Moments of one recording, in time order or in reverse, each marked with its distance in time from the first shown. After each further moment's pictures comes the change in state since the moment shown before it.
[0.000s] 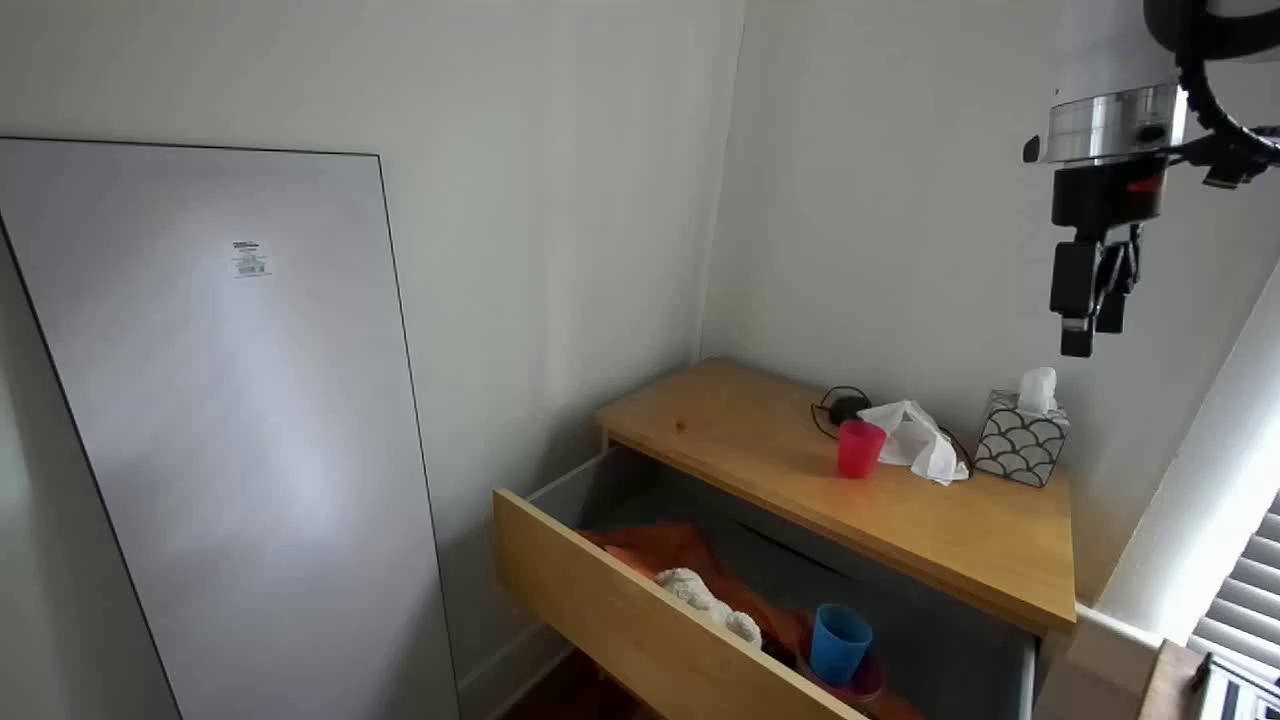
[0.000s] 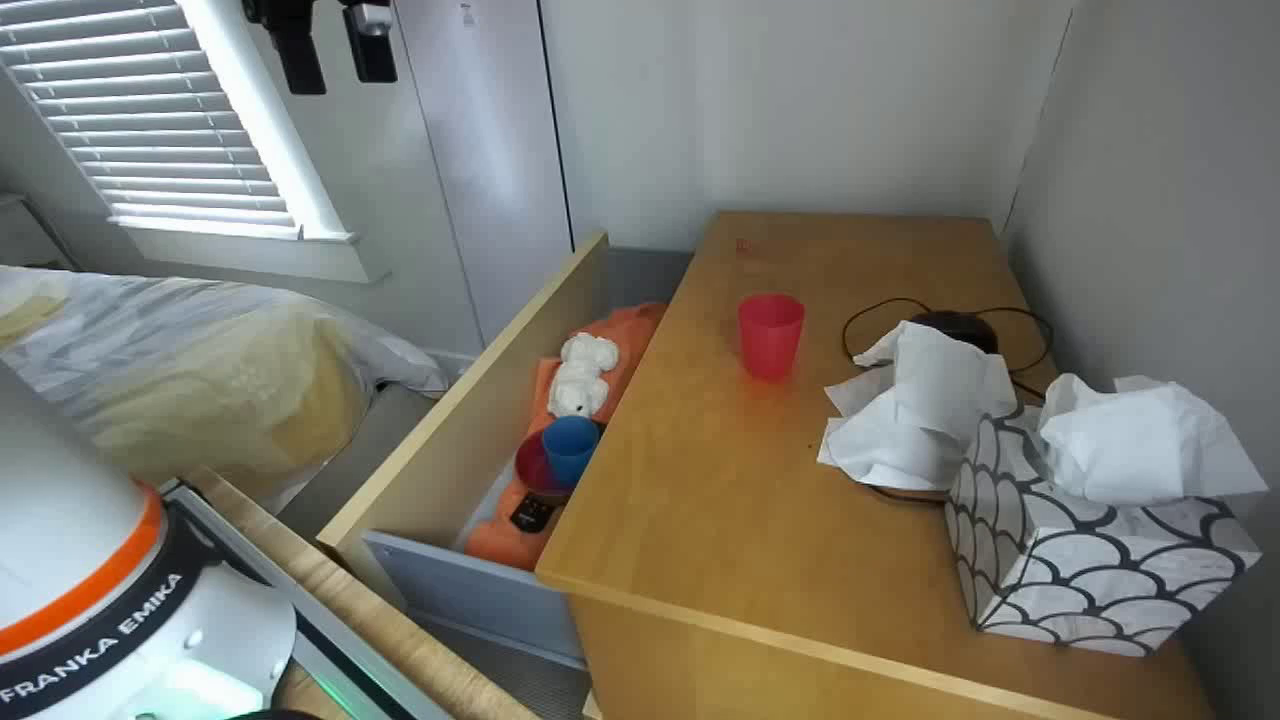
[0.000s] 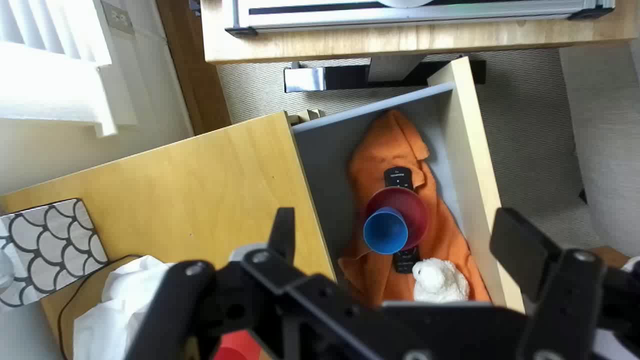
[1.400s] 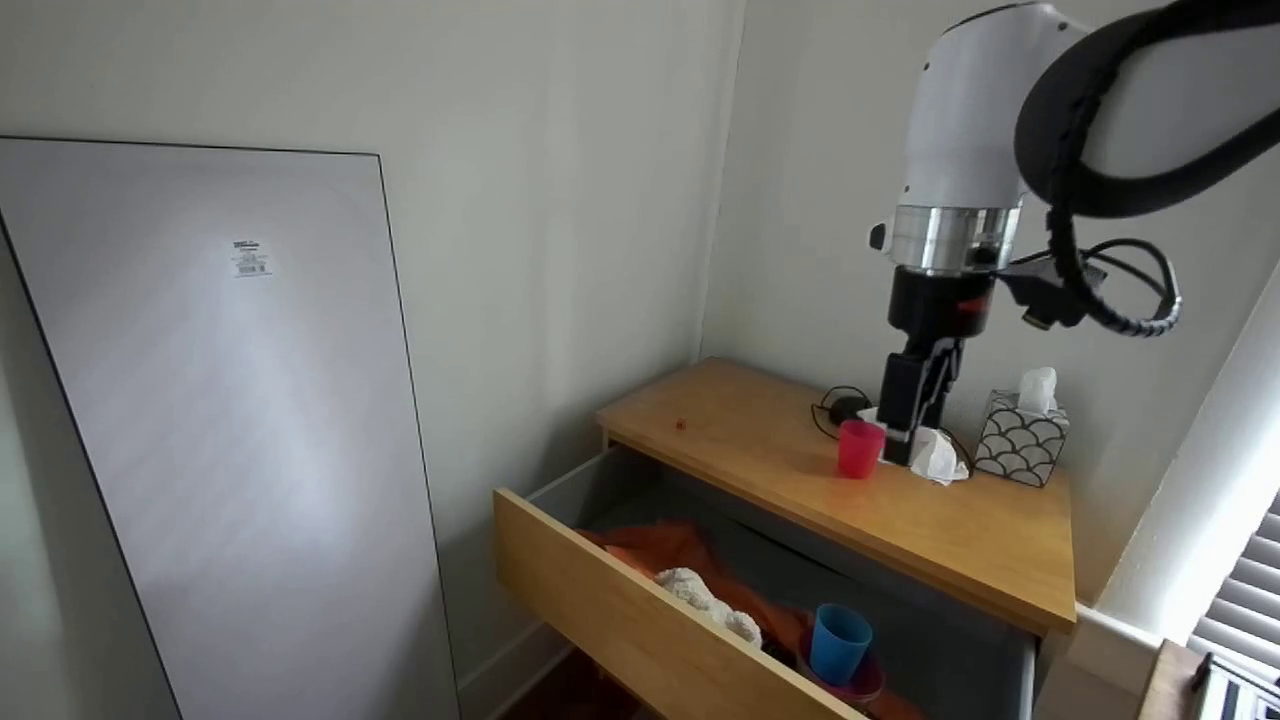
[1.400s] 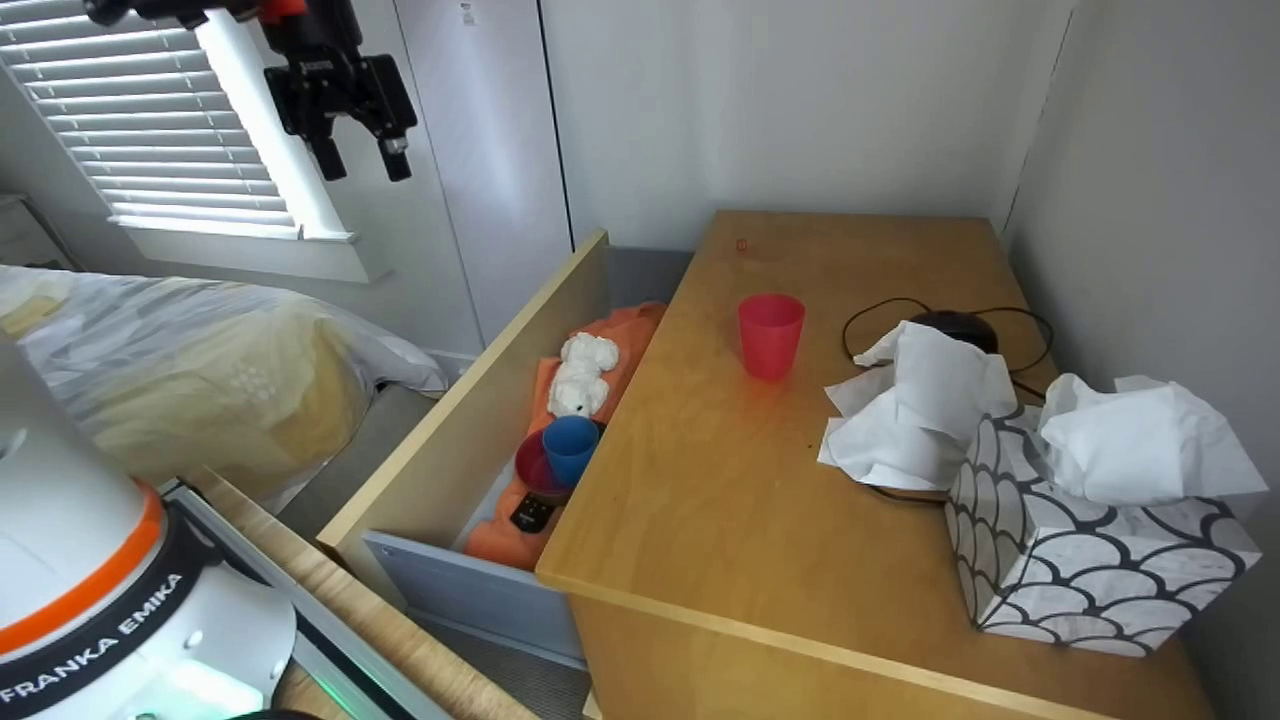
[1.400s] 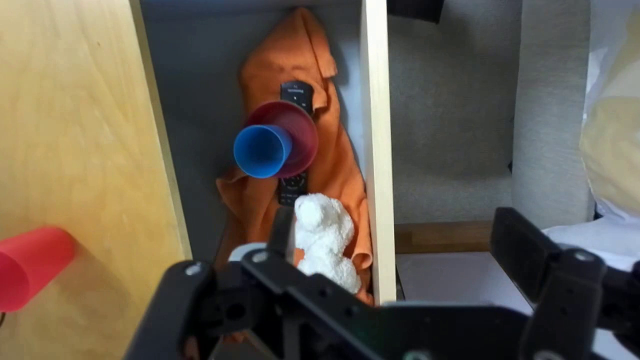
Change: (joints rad) arm 0.181 0.234 0.190 -0.106 0.178 0.470 0.109
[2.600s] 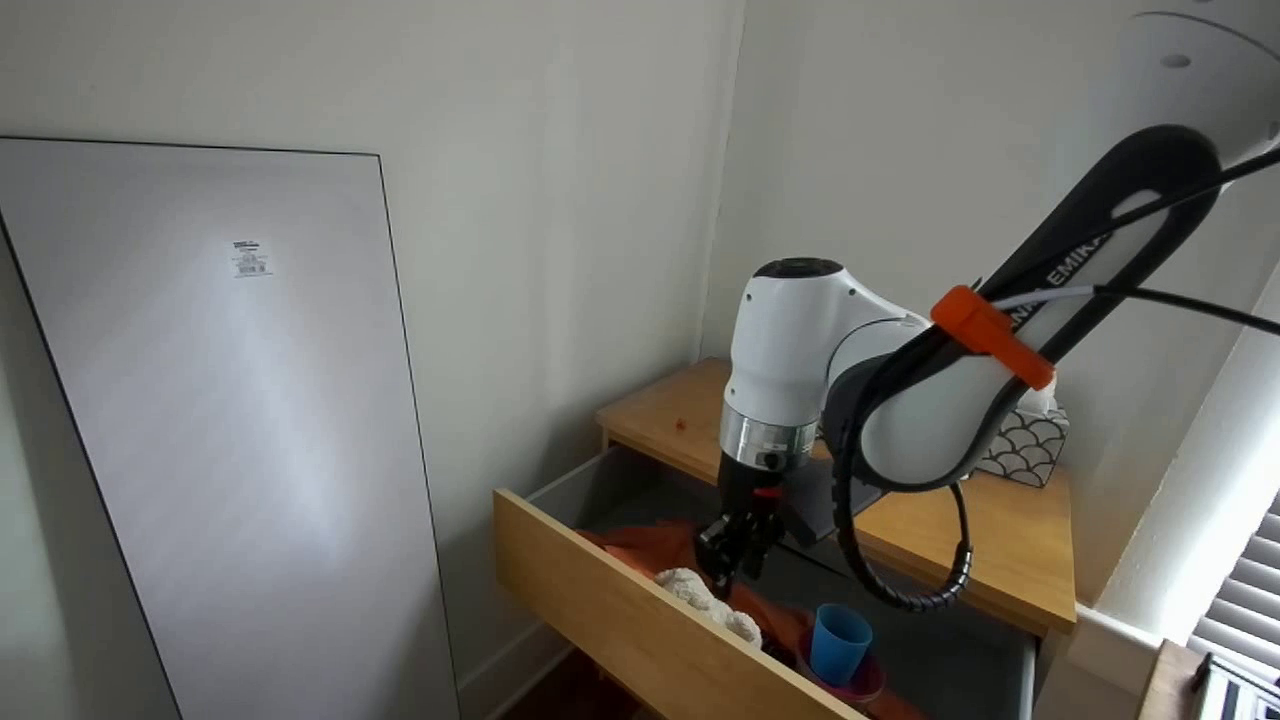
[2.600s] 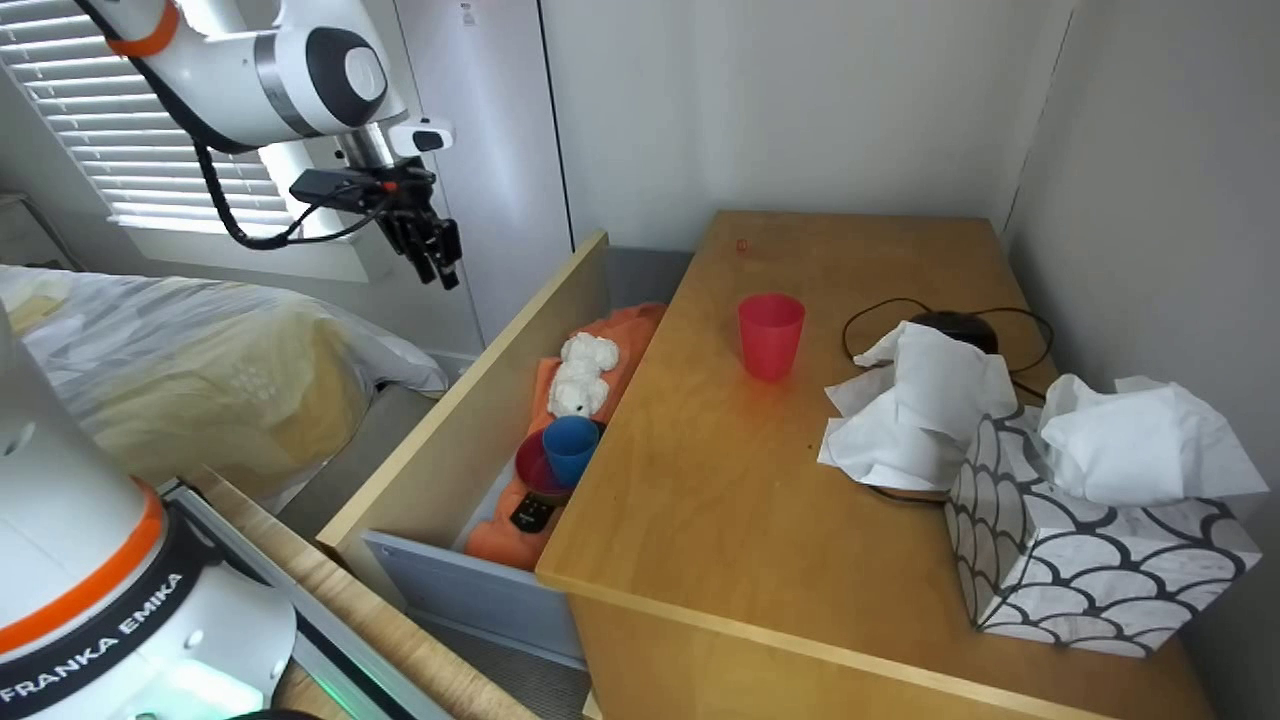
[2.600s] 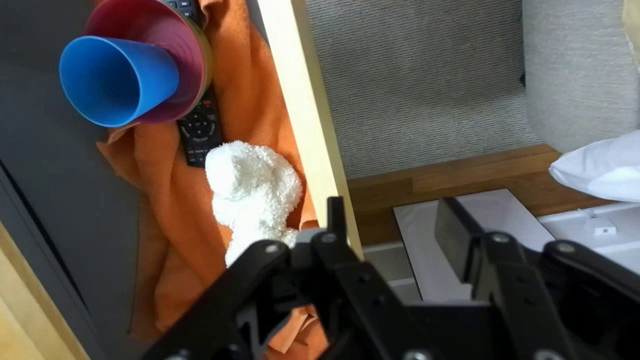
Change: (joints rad) arm 0.057 0.678 0.072 0.123 -0.236 0.641 0.484
